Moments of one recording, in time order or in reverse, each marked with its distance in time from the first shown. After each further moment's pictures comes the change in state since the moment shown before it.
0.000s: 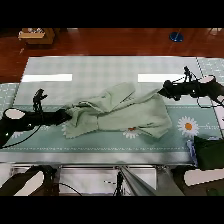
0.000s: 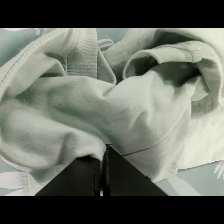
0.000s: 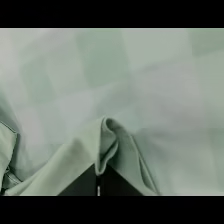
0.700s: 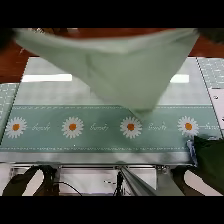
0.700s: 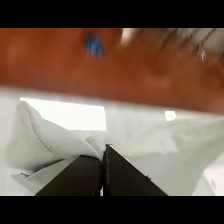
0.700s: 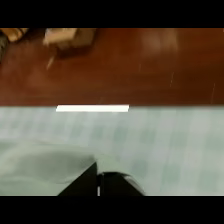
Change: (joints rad) left arm 0.145 0.225 0.782 -0.212 -0.065 0.001; right arm -0.047 0.503 0.419 0.049 0.115 -0.116
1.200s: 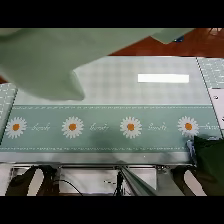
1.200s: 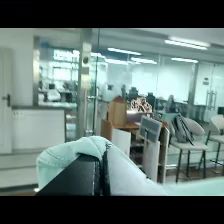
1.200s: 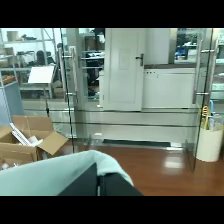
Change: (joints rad) left arm 0.098 0.182 0.489 0.060 0.091 -0.072; right arm -0.001 0.322 0.443 -0.354 0.022 0.260
